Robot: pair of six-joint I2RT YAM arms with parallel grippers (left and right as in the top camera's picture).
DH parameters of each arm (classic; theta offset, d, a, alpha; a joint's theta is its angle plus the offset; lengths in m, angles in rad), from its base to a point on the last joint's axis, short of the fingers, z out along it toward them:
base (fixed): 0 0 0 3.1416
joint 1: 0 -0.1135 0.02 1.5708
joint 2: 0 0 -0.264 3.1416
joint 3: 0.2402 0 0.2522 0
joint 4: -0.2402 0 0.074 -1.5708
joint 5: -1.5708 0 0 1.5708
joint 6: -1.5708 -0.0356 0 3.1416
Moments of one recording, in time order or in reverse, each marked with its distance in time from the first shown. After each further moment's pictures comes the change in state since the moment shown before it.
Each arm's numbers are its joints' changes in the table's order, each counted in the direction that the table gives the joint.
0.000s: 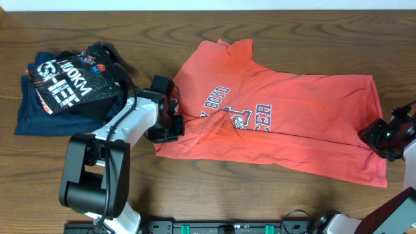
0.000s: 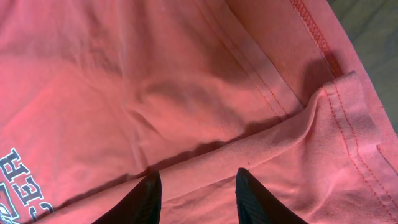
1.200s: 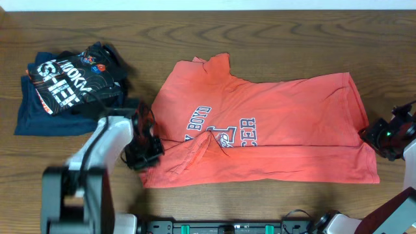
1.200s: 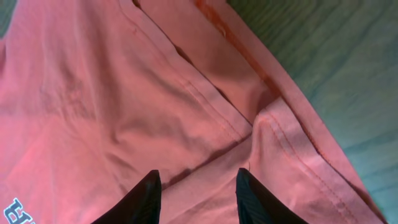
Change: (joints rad) left arm -0.185 -0.247 -0.179 -0.119 -0.019 0.032; right arm 0.000 0.000 0.000 0.020 0.002 -0.001
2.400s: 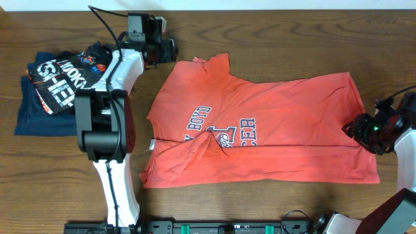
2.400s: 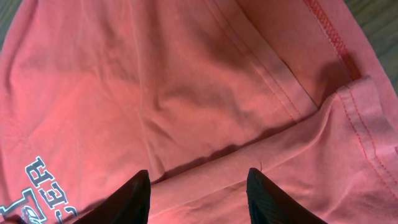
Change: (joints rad) left arm 0.000 0.716 0.844 0.575 -0.060 -0.244; right arm -0.123 0.000 0.028 -0.093 0.029 -0.003
